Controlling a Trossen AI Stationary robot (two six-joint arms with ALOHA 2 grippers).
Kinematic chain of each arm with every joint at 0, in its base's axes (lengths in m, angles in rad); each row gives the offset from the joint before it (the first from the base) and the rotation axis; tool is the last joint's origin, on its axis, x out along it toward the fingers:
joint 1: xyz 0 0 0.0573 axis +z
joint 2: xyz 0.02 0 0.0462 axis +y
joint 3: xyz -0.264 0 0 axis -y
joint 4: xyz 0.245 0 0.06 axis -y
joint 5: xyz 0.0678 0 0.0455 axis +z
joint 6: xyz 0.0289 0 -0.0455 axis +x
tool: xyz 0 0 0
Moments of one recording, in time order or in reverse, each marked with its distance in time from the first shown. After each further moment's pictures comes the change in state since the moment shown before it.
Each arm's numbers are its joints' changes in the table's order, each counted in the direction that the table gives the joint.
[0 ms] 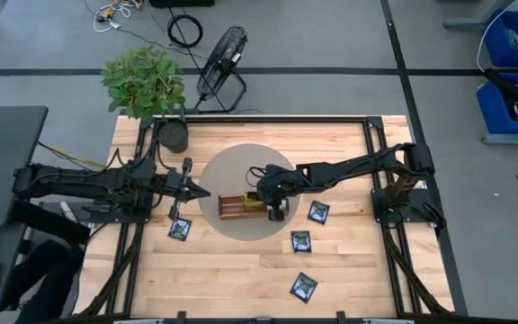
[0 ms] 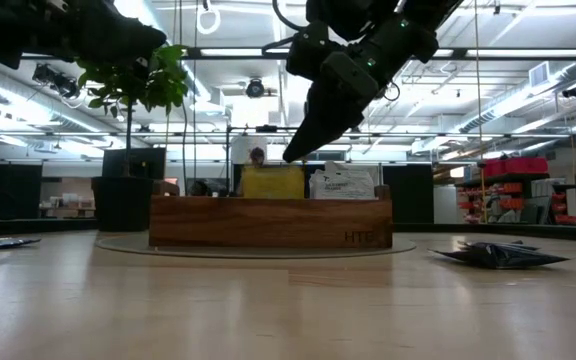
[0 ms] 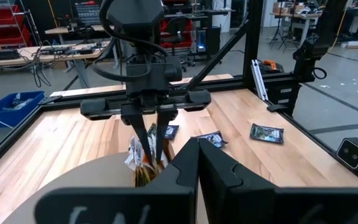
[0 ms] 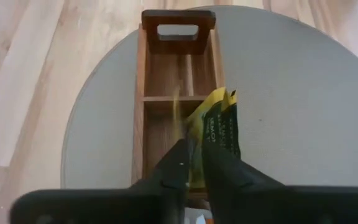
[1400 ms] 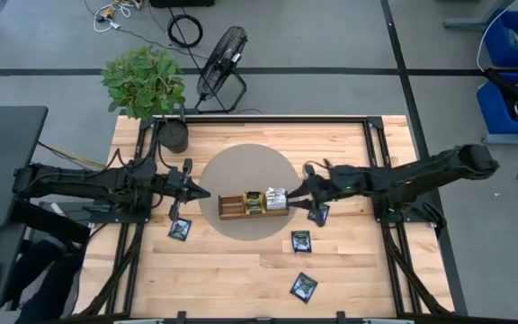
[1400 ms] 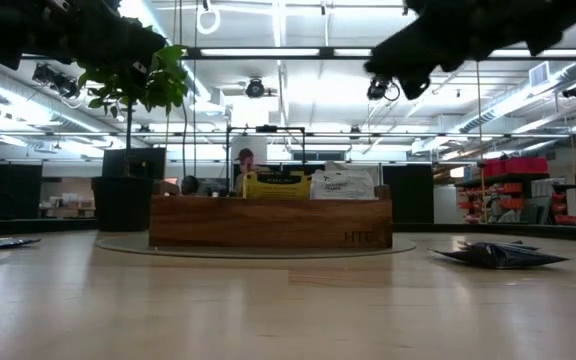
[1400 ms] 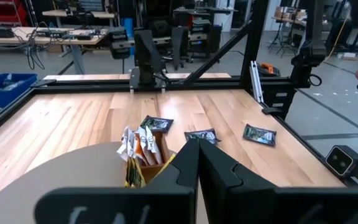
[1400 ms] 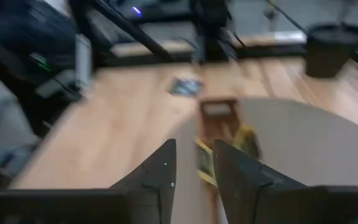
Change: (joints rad) left arm 0.000 0.001 0.001 -0.021 0.000 -0.086; right arm 0.092 -0.599 -0.564 0.457 0.033 0.161
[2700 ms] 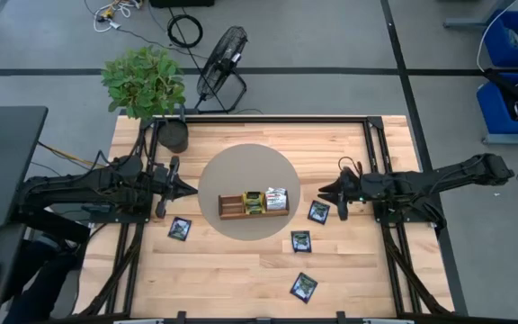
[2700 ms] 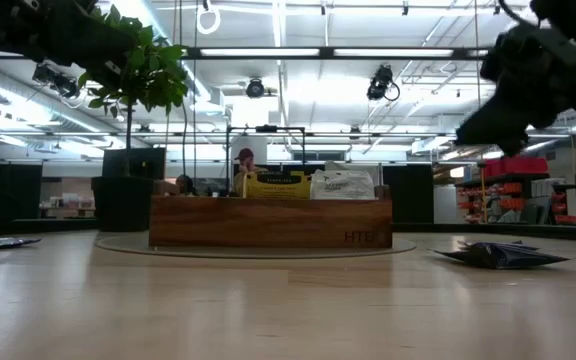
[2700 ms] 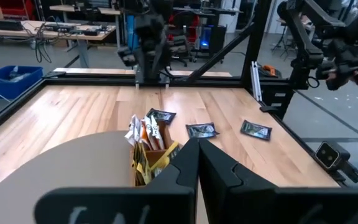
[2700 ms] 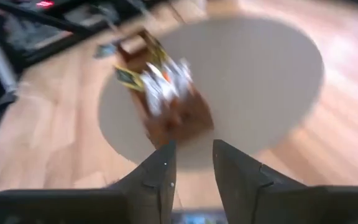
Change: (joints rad) left arm 0.072 -0.263 -0.001 -0.277 -0.053 -0.022; right arm 0.036 -0.559 -0.363 -0.311 -0.279 0.348
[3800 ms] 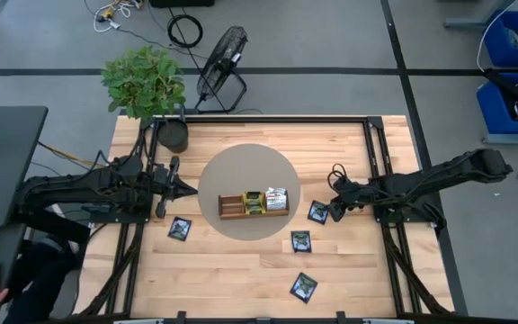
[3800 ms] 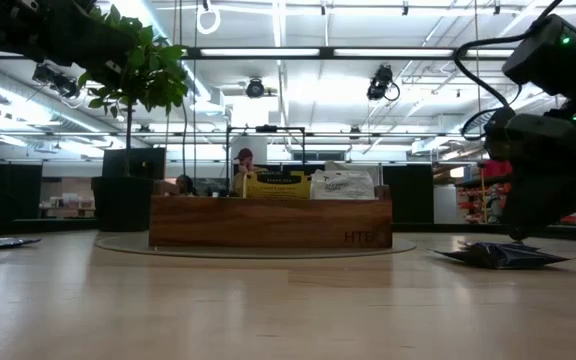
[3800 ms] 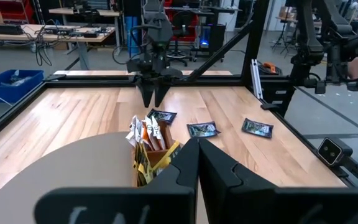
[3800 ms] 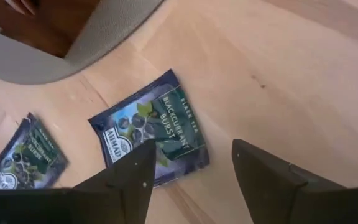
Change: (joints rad) left arm 0.000 0.000 0.000 -0.001 0.000 0.025; right arm -0.028 0.278 0.000 -0.241 0.105 0.495
